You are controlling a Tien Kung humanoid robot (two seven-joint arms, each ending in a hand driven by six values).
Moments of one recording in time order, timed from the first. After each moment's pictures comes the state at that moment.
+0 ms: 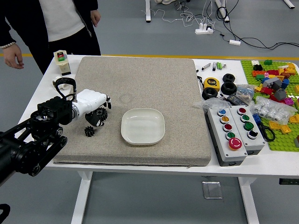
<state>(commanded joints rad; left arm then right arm) -0.74 0.25 -0.85 -0.93 2.27 -0.17 0.03 0.06 -0.23 0.41 0.20 -0.58 -0.10 -0.14</state>
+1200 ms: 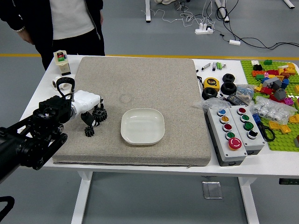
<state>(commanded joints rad) -0.81 0.22 -0.79 -0.75 2.27 -0.16 0.05 0.08 -0.23 0.39 0.20 -0.57 -0.10 -0.14</state>
